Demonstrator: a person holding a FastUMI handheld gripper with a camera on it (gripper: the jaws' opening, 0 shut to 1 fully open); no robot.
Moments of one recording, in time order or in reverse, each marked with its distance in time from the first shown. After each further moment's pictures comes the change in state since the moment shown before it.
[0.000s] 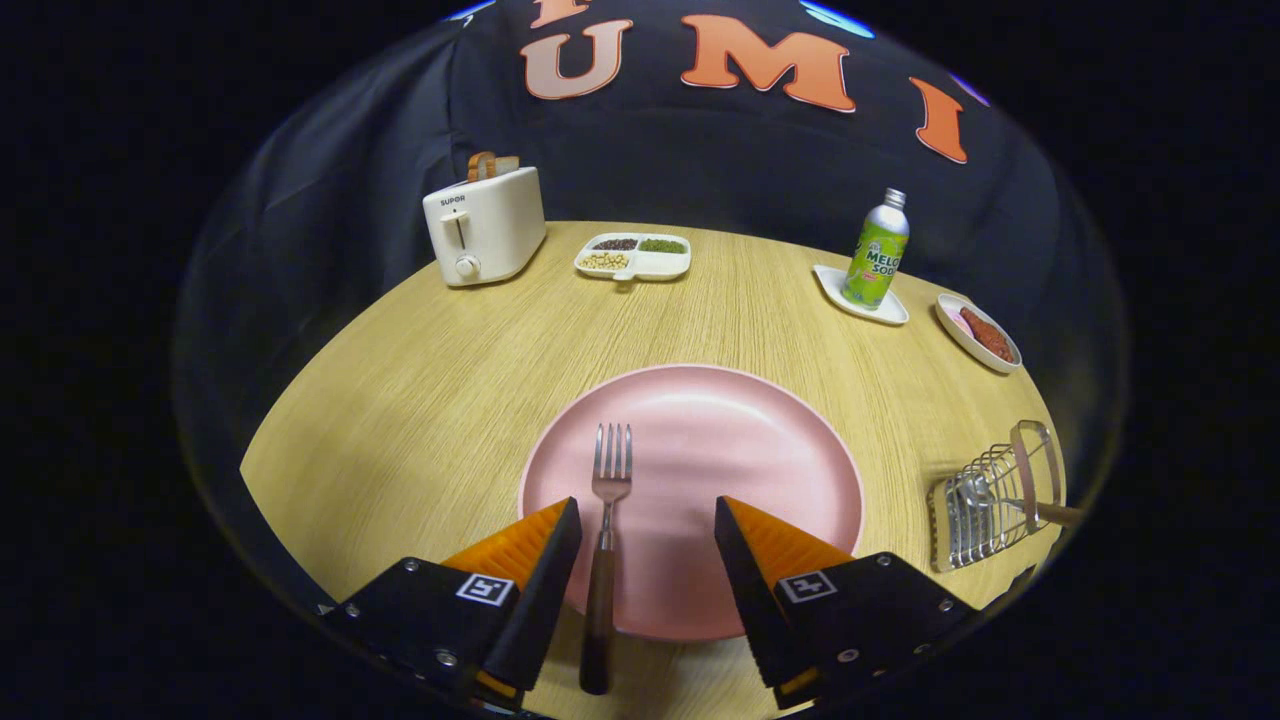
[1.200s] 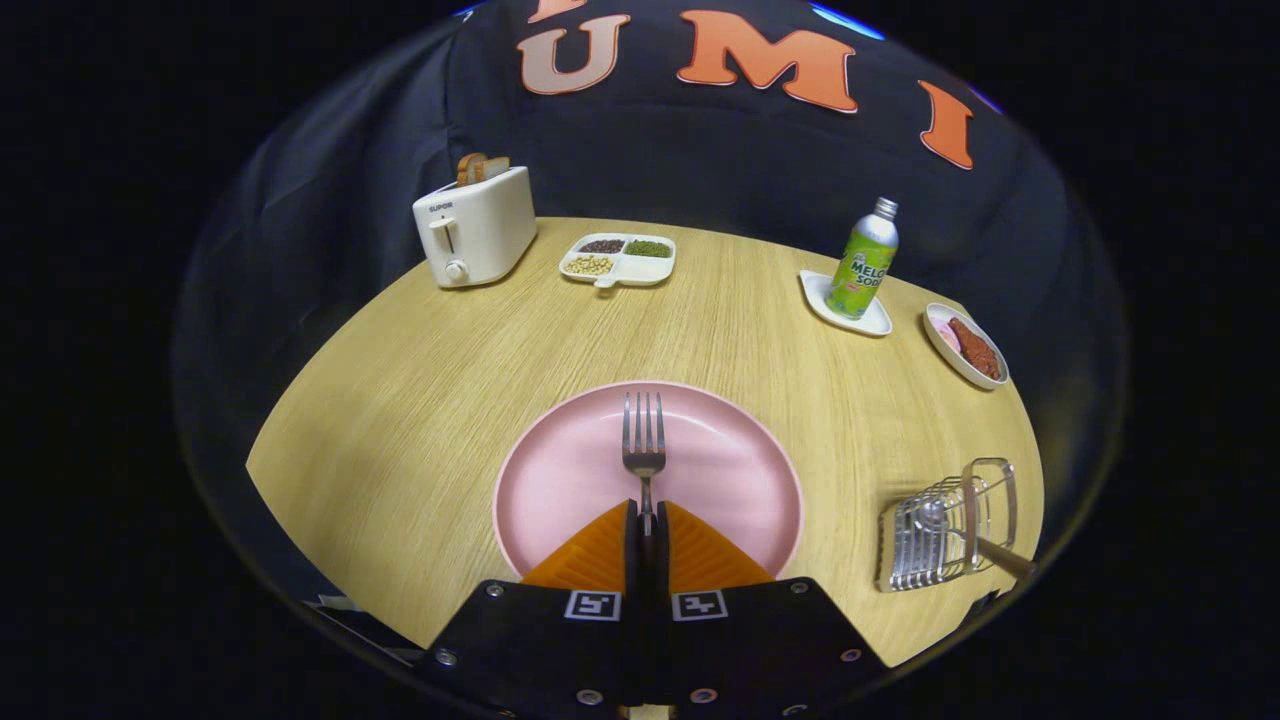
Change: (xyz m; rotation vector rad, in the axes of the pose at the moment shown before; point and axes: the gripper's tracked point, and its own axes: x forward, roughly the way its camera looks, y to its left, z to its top) arm -0.027 -0.046 0.030 -0.028 0.035 -0.019
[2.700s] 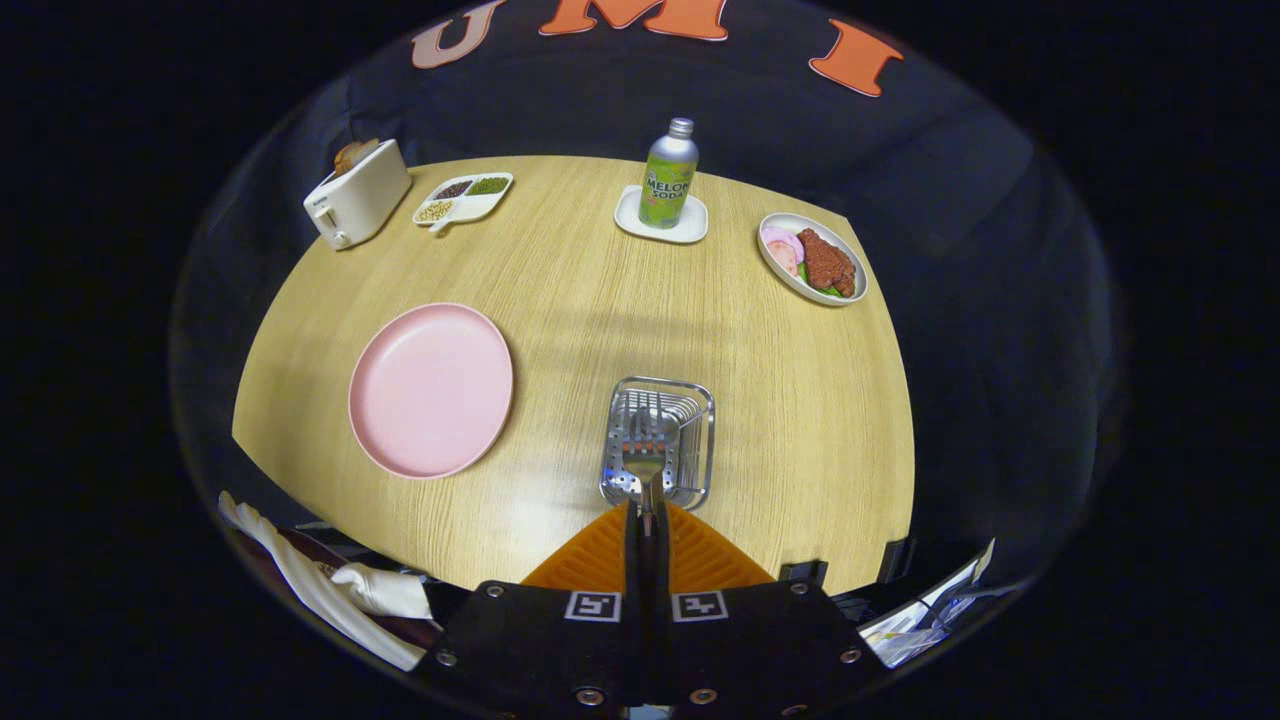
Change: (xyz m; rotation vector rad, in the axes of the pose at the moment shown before) arm -0.116 -0.200 -0.034 0.023 0.389 -0.154
